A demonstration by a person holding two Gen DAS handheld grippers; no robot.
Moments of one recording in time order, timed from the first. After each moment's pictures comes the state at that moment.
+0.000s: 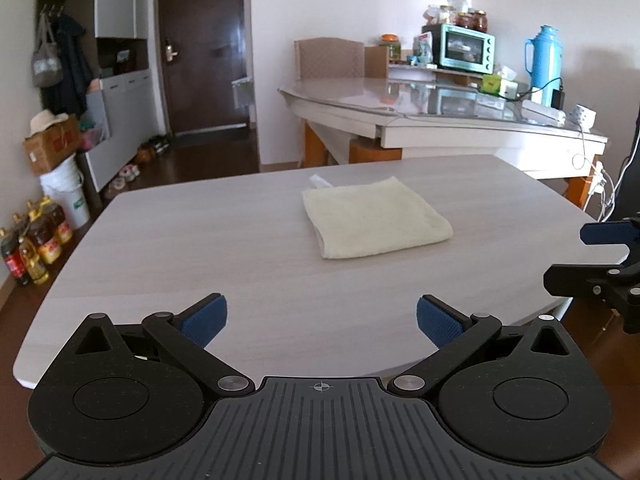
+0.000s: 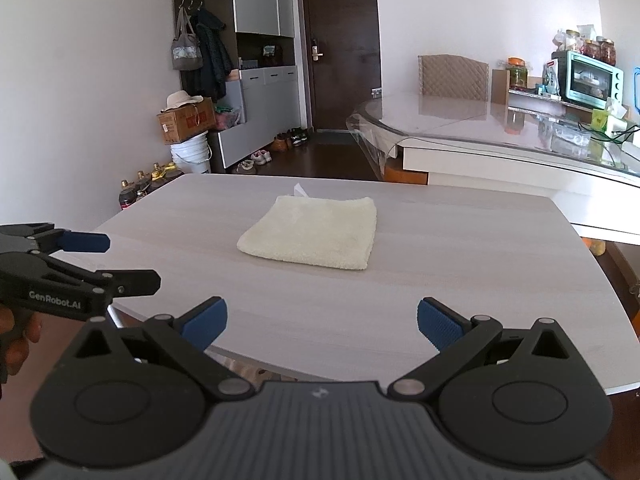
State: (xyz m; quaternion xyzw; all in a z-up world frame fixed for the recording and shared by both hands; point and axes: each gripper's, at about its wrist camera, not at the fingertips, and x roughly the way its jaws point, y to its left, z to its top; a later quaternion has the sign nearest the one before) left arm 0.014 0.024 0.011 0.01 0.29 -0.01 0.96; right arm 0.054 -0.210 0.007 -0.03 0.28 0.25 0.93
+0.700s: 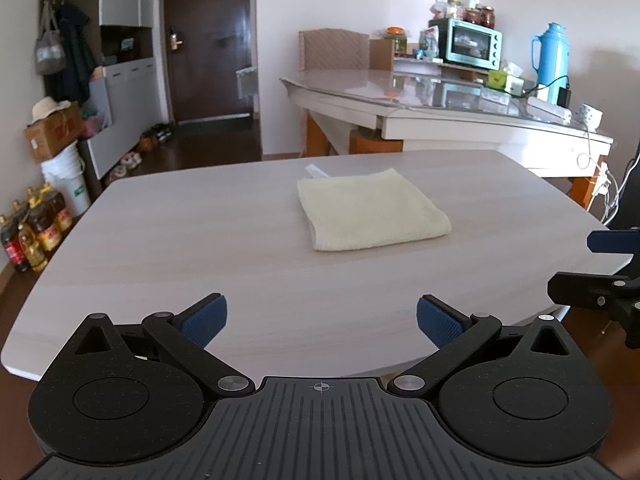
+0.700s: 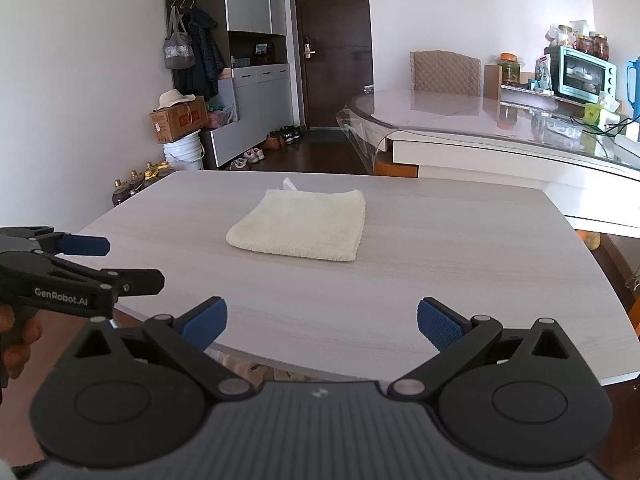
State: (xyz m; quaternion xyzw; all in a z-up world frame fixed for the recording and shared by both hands) left arm 0.018 0.014 0.005 0.01 0.30 -0.01 0.95; right arm 0.051 -0.218 0.003 -0.03 0.28 0.24 0.93
